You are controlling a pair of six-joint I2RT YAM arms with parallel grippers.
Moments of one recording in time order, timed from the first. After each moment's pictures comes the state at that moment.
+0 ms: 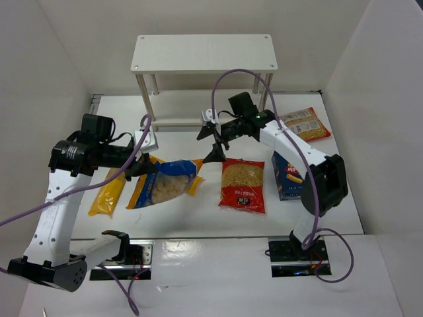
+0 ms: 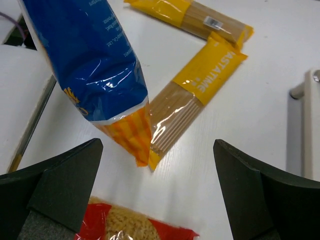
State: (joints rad) left arm -0.16 1.08 1.43 -1.29 0.84 0.79; right arm 0.52 1.70 1.50 -0.58 -1.06 -0.84
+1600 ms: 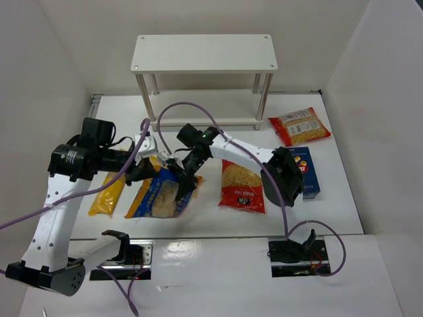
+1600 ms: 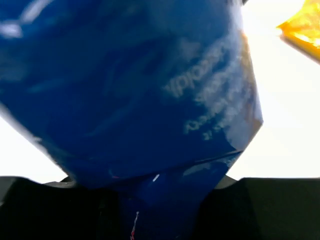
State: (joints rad) left arm -0.18 1.06 1.41 -1.32 0.87 0.79; right arm 0.87 2.07 1.75 -0.94 -1.22 -1.03
